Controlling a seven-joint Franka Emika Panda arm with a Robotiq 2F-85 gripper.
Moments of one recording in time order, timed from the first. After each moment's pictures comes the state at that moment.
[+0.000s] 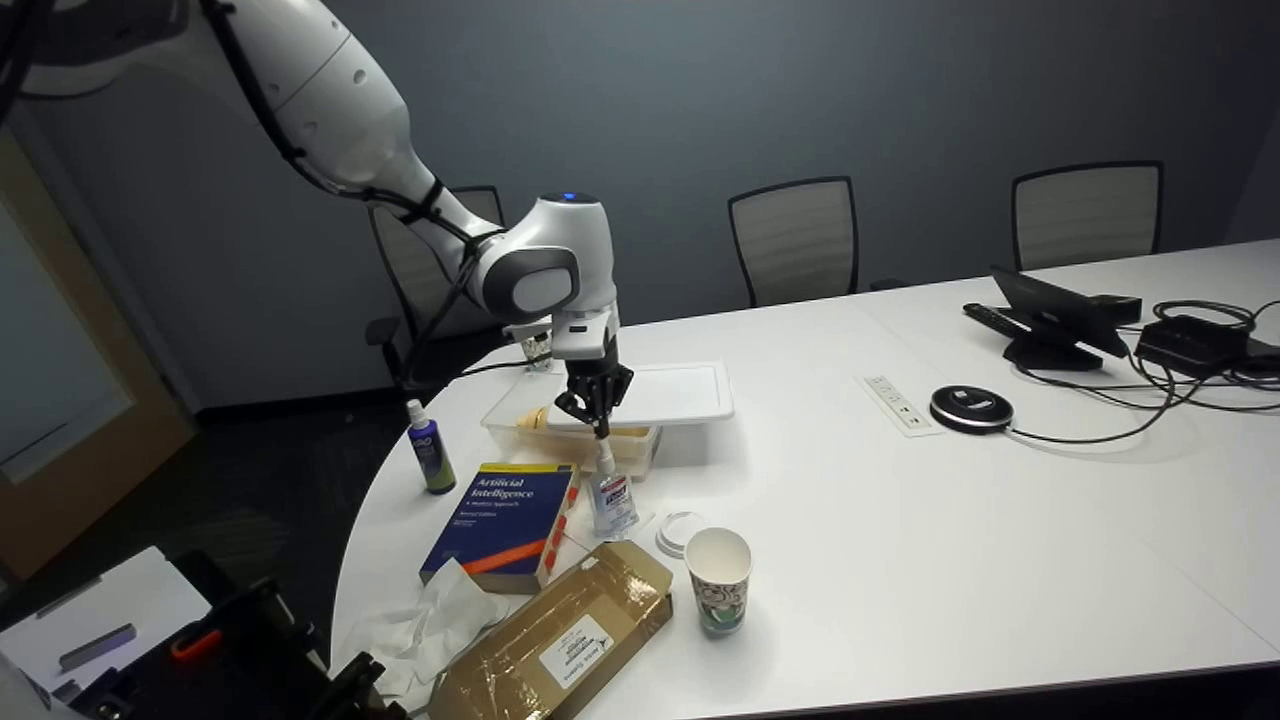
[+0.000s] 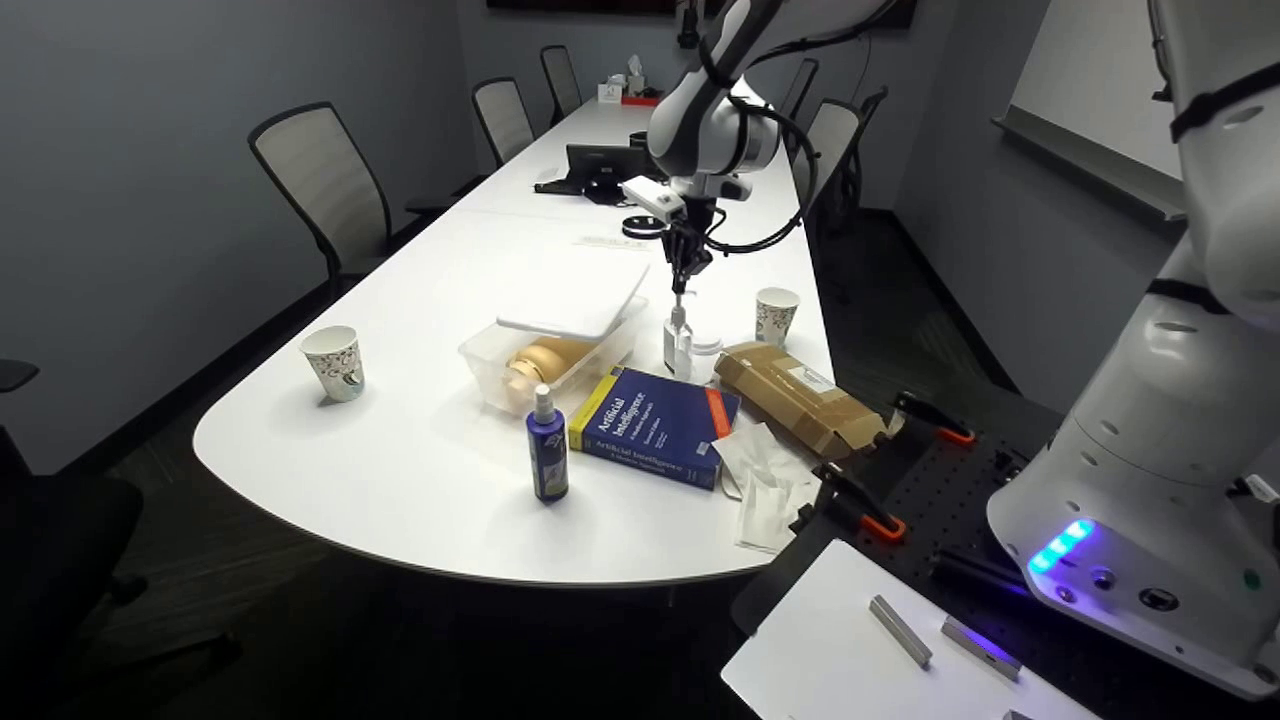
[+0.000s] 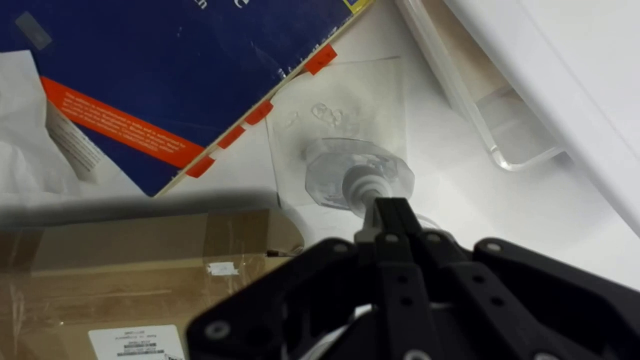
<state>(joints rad) -0.02 0.58 -0.16 -1.97 0.25 2.59 1.46</state>
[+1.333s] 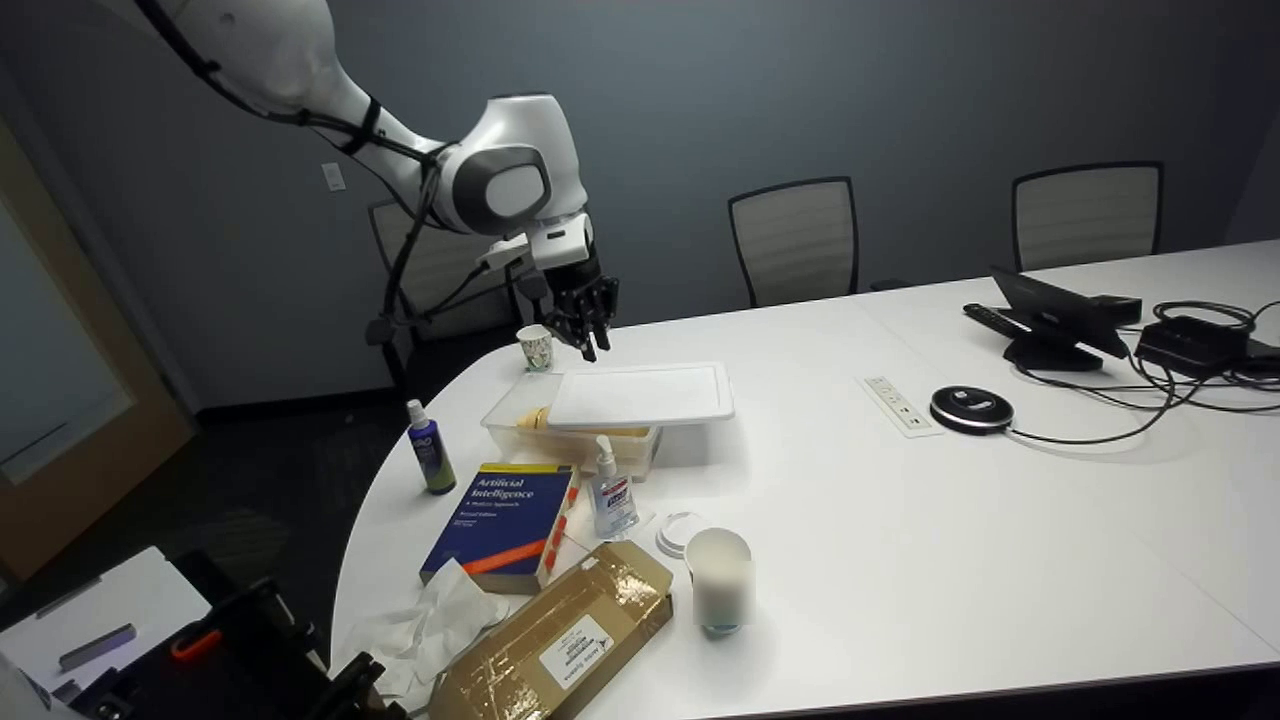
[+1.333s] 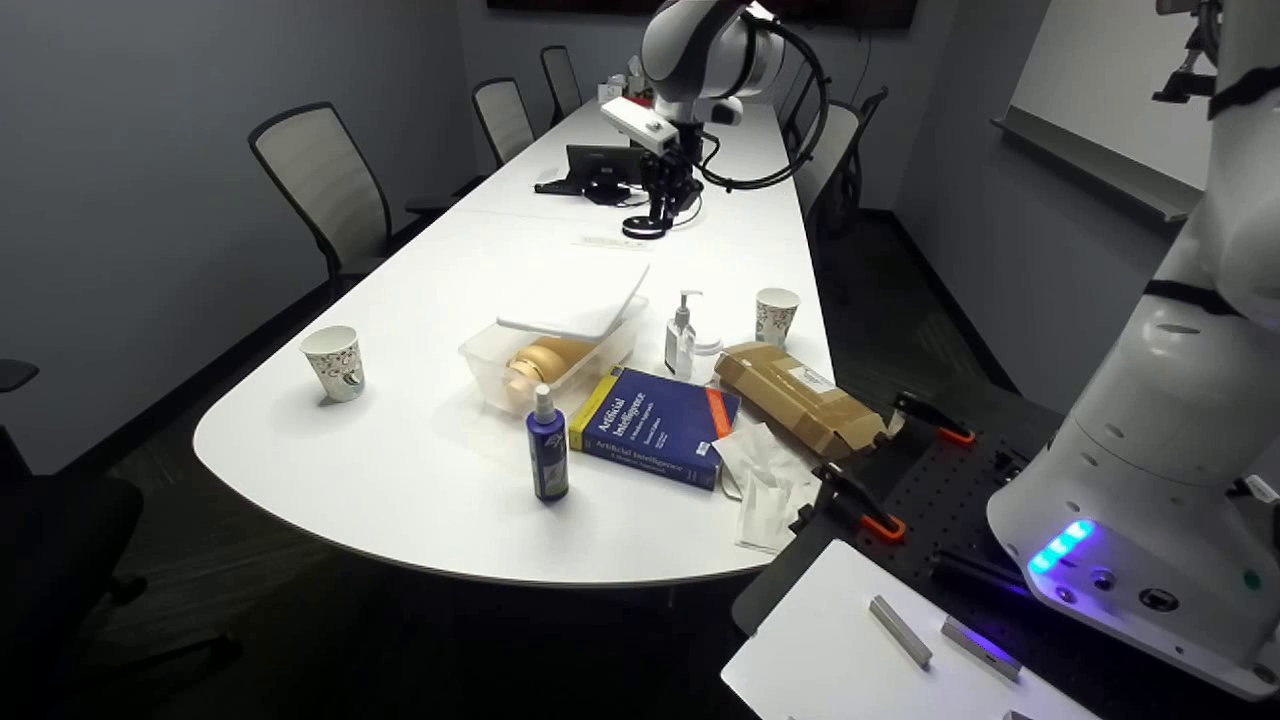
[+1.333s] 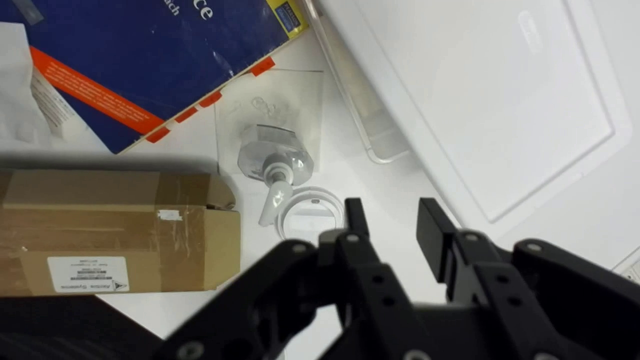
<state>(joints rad) 0.05 0.38 -0.18 -1.98 0.09 2.54 1.48</state>
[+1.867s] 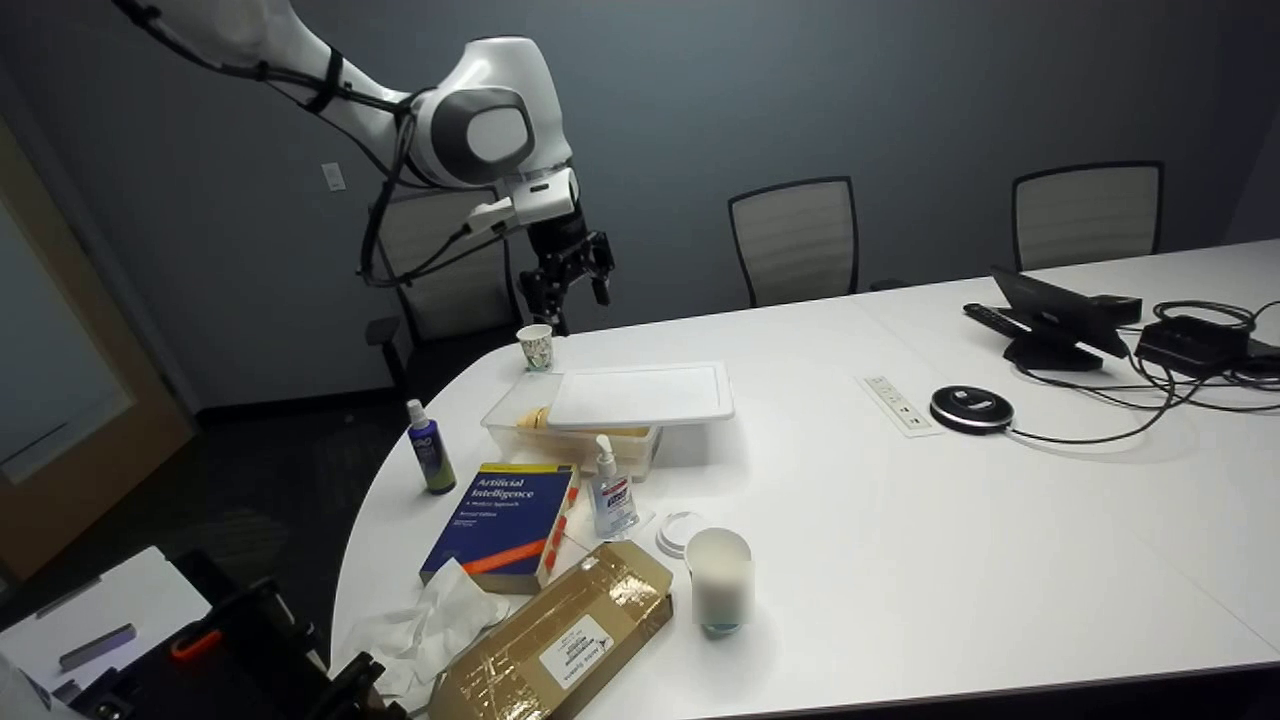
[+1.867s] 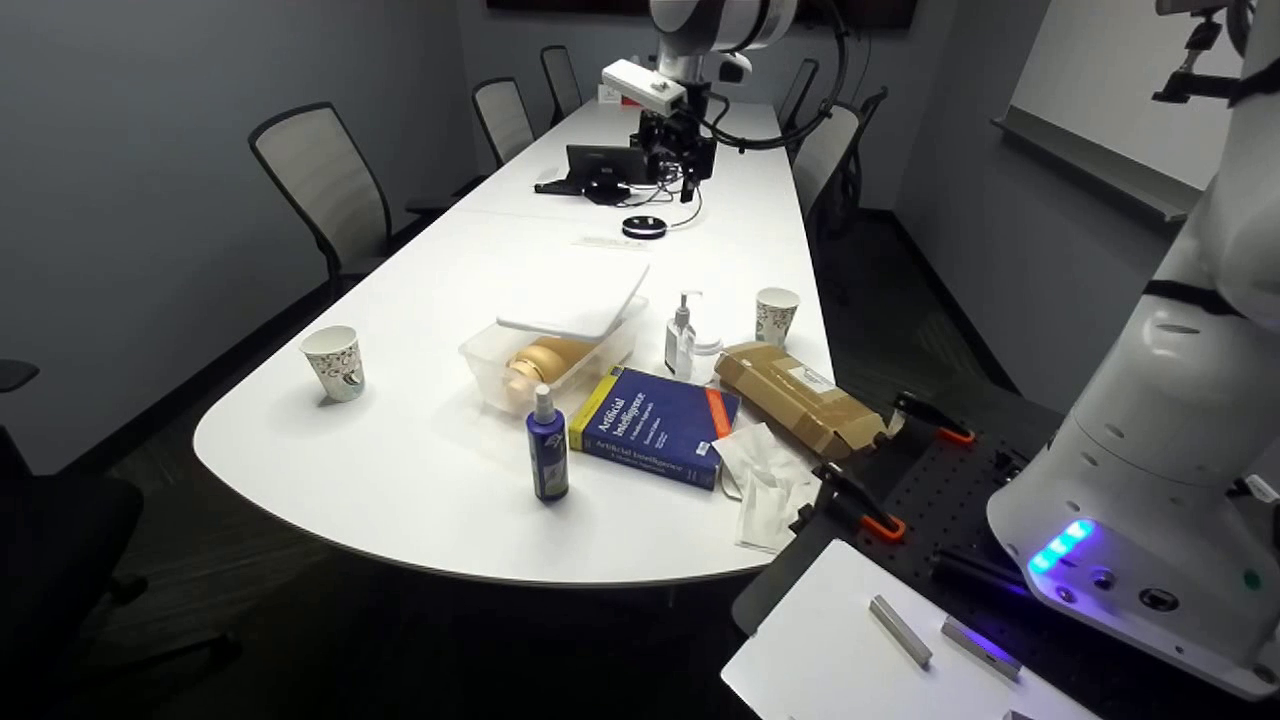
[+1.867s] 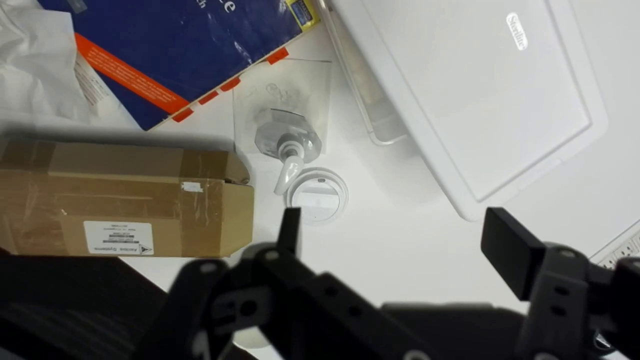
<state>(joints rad) 0.05 0.28 -0.18 -1.99 0.01 2.43 1.52</state>
